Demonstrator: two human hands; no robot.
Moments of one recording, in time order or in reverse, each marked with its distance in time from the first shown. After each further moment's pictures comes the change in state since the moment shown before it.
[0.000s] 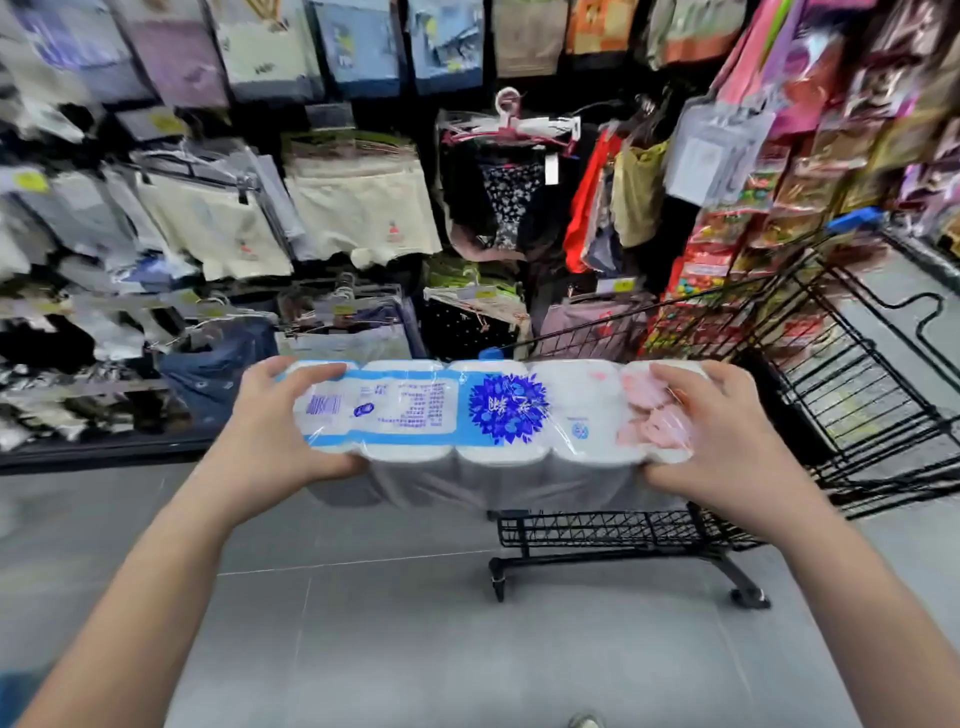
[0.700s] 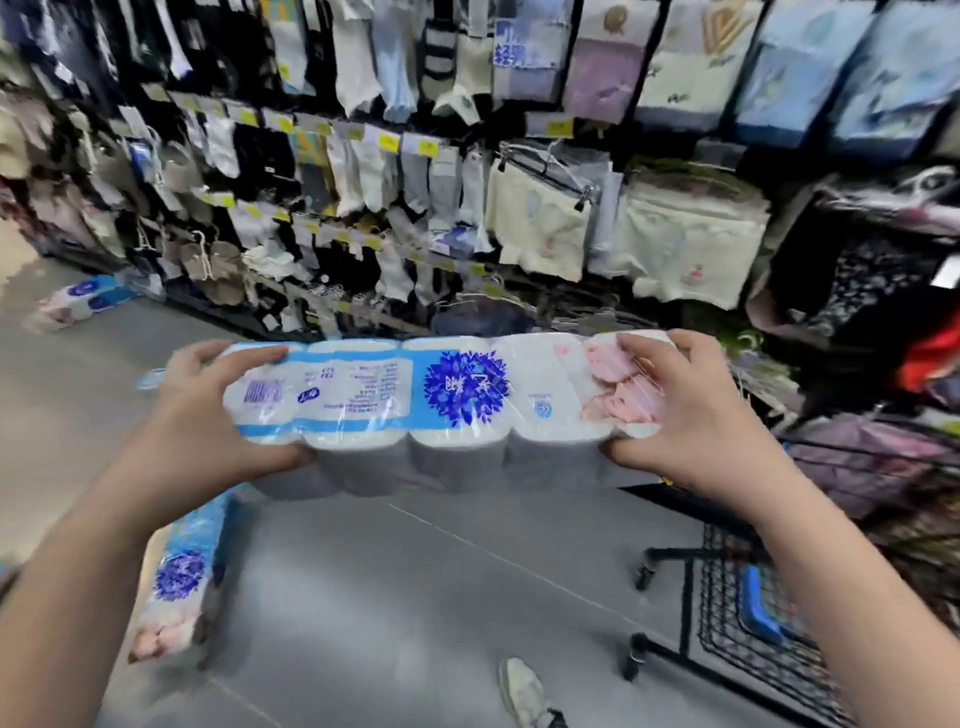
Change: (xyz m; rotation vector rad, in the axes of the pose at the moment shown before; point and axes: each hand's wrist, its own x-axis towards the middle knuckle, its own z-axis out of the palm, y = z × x) left_hand -0.164 -0.227 -0.239 0.107 0.434 -0.446; right_hand 0.073 -0.341 0.175 0.117 -0.202 -0.576
